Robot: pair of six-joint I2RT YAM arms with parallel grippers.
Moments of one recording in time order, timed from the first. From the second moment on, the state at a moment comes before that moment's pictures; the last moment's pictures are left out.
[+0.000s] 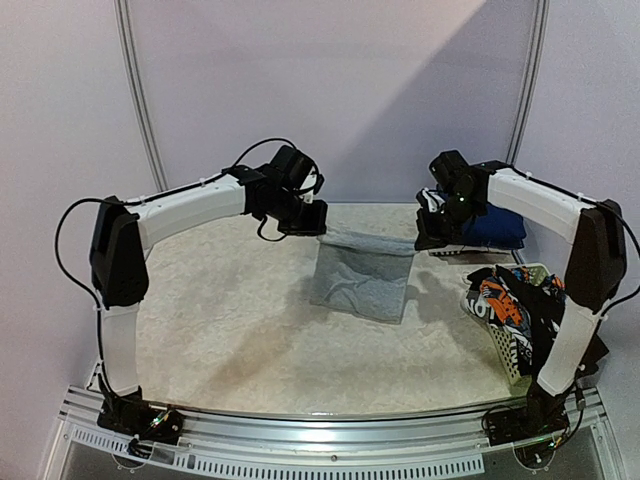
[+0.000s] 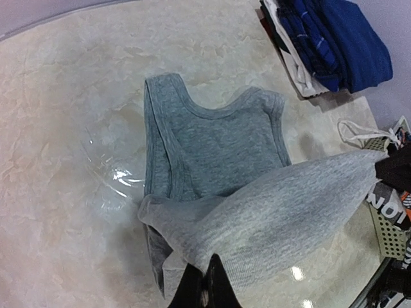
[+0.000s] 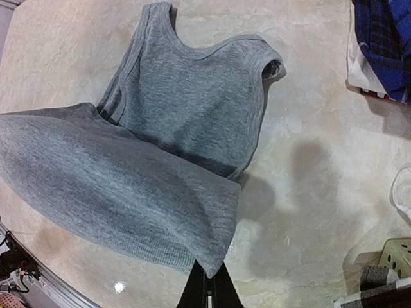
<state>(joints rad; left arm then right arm) -0.72 2.05 1.84 -0.63 0.03 -0.45 0.42 1.81 1.59 -0.92 -0.20 0.38</state>
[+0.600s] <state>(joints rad) -0.61 2.33 2.15 -0.63 0.23 -0.42 0.34 2.10 1.87 -0.98 -0.28 0.33</state>
